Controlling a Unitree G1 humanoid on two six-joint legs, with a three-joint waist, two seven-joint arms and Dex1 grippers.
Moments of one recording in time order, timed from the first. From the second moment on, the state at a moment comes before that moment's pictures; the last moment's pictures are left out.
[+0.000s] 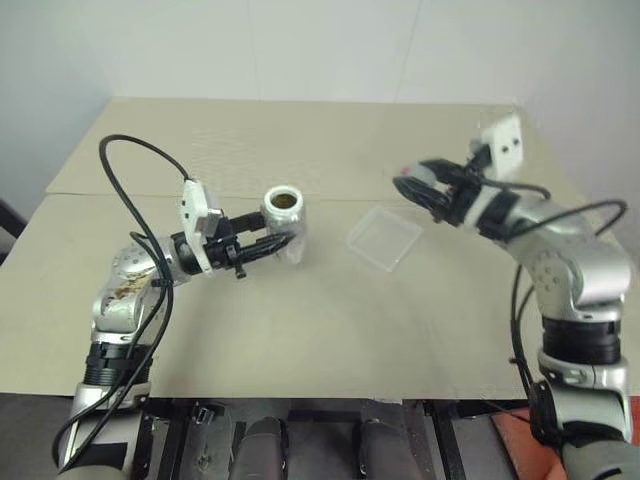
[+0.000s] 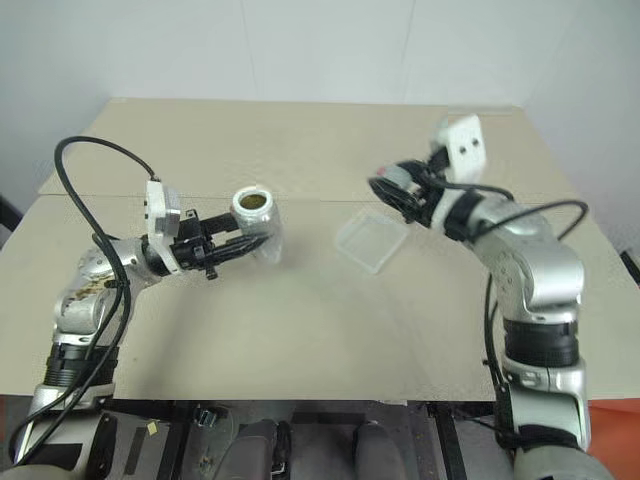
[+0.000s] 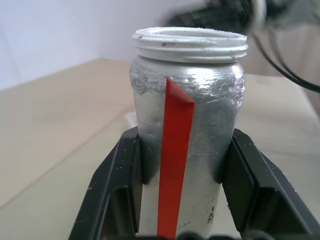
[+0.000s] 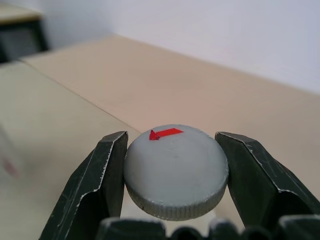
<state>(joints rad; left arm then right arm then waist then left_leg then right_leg) -0.52 0.51 0.10 0.01 -0.50 0.30 -1.04 -0.59 -0.57 -0.15 -0.18 0.45 0.75 0.51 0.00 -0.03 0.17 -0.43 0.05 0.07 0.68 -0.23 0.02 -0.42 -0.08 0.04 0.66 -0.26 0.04</state>
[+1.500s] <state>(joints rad) -1.27 0.46 -0.63 0.89 0.81 -0.72 -0.19 -0.51 -0.86 -0.17 -0.36 0.62 0.91 0.80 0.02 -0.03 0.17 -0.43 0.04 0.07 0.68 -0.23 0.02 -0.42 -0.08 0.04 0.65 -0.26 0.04</state>
